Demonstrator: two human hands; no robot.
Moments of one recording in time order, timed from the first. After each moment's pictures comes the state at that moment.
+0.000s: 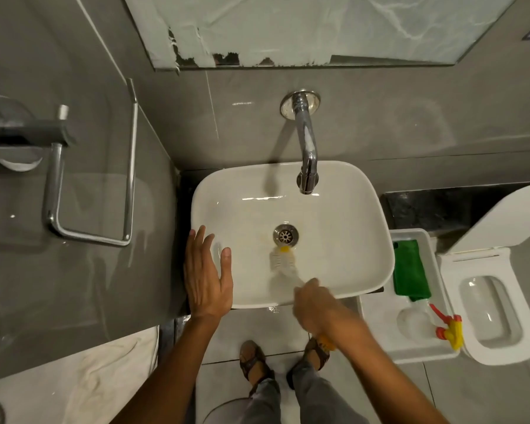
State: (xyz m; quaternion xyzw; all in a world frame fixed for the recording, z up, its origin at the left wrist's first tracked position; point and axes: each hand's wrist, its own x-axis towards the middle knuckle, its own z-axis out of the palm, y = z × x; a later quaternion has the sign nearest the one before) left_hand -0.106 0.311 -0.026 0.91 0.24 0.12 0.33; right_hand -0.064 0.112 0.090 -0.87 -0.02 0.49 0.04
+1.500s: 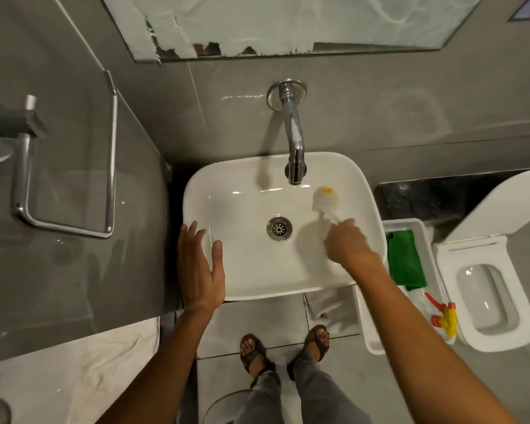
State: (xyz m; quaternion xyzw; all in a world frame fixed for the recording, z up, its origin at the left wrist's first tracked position) left_hand -0.106 0.311 -0.022 0.91 0.24 0.13 0.32; right_hand 0.028 0.062 0.067 -0.93 0.15 0.34 0.08
